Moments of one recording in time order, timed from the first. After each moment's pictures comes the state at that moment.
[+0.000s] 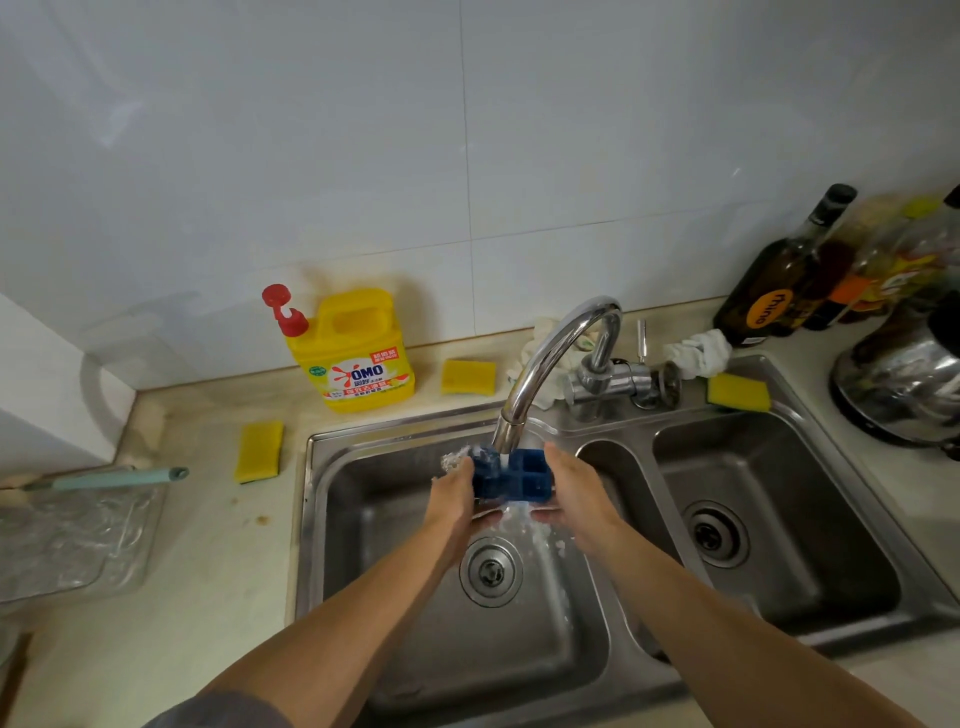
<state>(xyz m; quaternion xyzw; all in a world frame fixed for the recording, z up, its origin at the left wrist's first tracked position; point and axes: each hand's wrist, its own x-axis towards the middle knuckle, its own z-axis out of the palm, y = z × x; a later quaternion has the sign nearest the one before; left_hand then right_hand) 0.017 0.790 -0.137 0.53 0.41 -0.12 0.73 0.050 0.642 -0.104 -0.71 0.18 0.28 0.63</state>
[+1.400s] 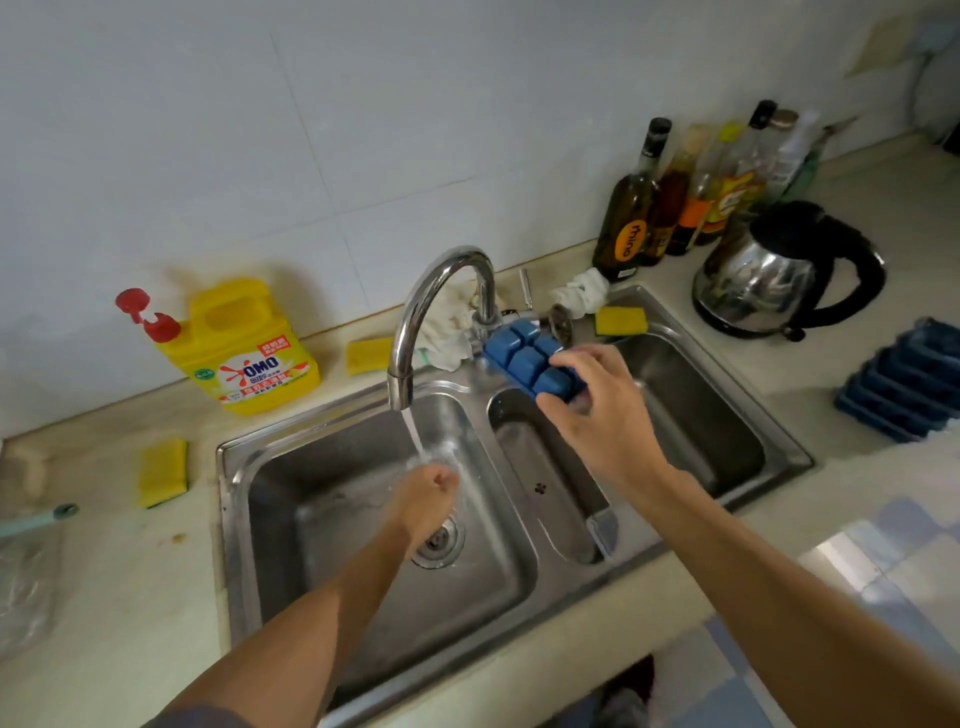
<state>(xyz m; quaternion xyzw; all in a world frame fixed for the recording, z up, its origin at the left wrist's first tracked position) -0.018 0.741 -0.139 0.89 0.11 -0.21 0.40 0.009 0.507 -0.042 -0.91 -0.08 -0.13 0.39</state>
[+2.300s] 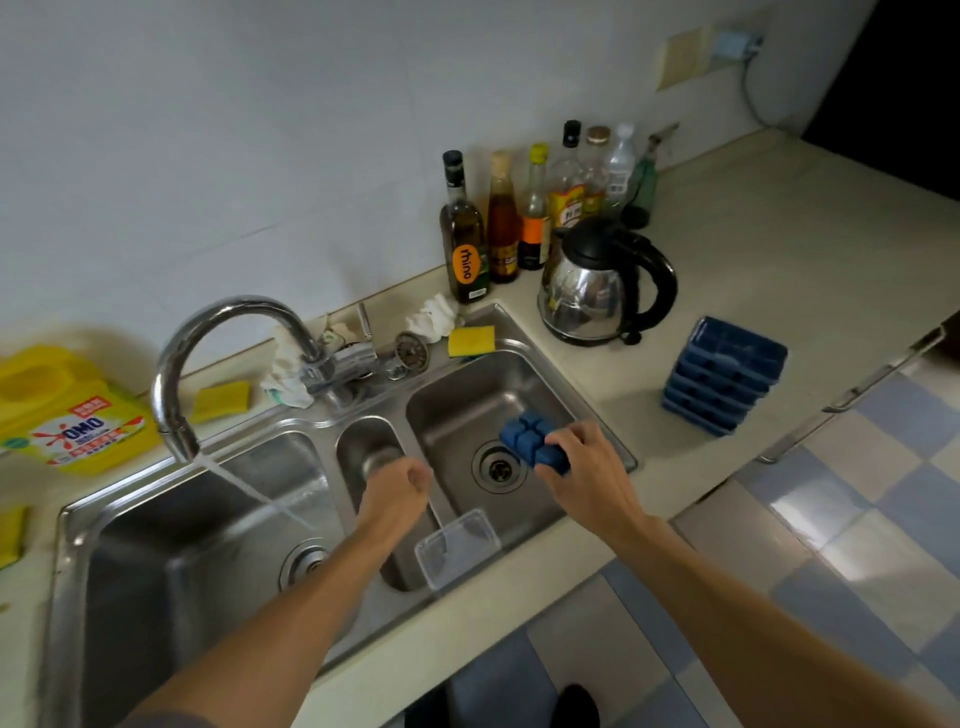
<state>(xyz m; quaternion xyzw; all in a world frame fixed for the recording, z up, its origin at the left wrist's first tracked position) 0.004 0.515 -0.120 0.93 0.11 -0.14 0.32 -0.023 0.248 -0.109 -0.95 0.00 0.02 0.32</state>
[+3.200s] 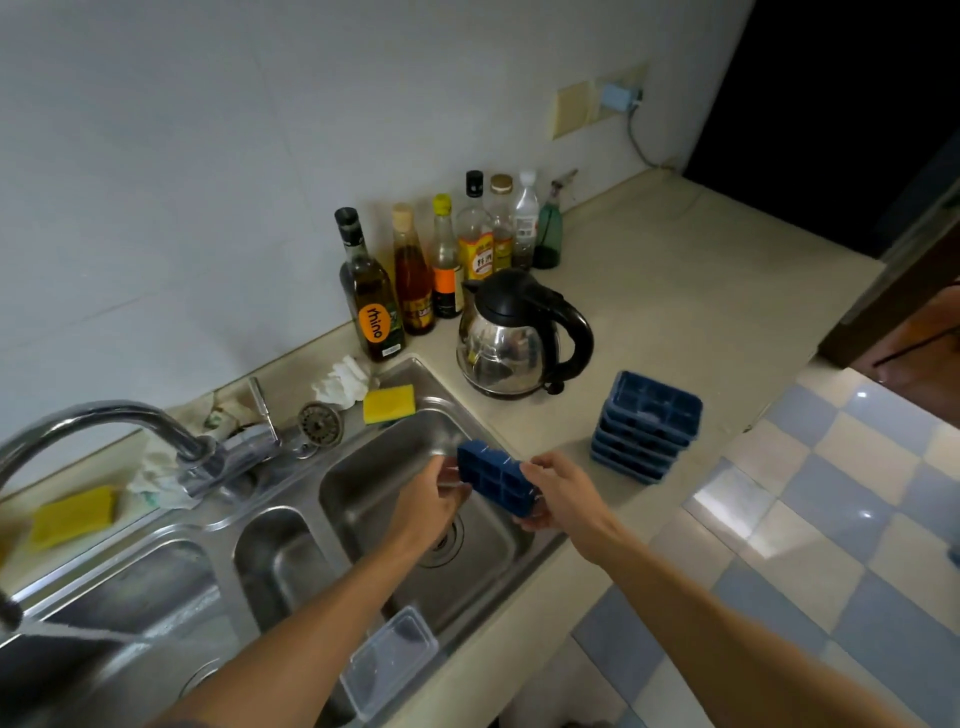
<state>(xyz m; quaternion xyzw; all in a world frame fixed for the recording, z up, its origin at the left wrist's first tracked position) 0.096 0.392 -0.119 0.85 -0.06 -0.20 0.48 0.041 0.196 -0.090 -0.68 0.28 0.15 0.67</state>
